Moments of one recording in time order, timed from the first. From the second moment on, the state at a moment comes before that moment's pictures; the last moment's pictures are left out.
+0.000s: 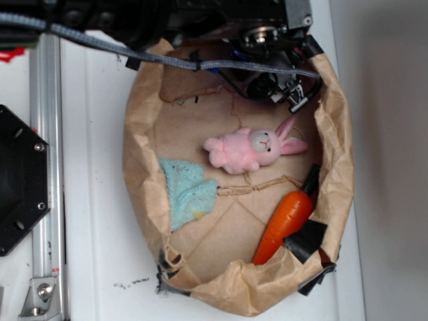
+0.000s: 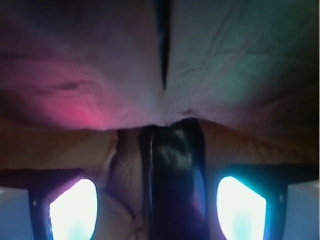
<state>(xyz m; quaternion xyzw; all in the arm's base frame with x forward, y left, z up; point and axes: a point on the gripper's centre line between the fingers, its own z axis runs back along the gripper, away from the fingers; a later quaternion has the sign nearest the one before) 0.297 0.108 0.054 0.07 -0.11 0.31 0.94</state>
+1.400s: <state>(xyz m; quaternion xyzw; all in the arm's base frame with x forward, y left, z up) 0.293 0.097 0.054 0.05 -0.09 0.29 0.95</state>
